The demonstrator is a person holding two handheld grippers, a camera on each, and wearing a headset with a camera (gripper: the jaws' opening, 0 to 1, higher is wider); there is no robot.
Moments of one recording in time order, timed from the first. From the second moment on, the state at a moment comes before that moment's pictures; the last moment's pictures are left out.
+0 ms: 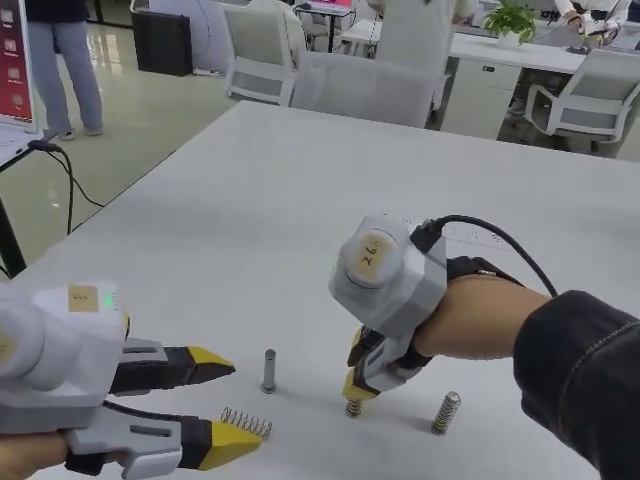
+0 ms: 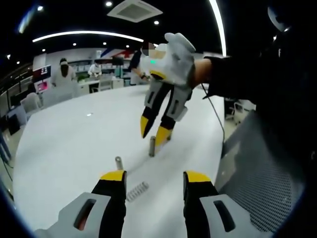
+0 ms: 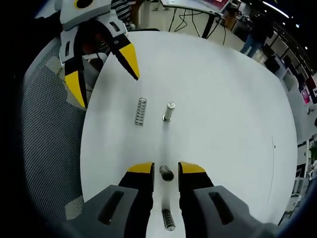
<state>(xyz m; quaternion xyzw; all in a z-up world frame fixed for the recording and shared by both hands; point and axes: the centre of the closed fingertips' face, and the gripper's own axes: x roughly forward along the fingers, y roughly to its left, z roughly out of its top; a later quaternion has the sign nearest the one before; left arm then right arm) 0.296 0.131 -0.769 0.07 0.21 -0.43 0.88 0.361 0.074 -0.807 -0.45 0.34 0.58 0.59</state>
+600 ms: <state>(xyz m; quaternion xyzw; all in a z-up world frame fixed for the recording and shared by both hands) 0.295 0.131 -0.772 0.08 0.22 -0.43 0.87 0.320 0.122 -0.826 -0.41 0.33 0.64 0.56</state>
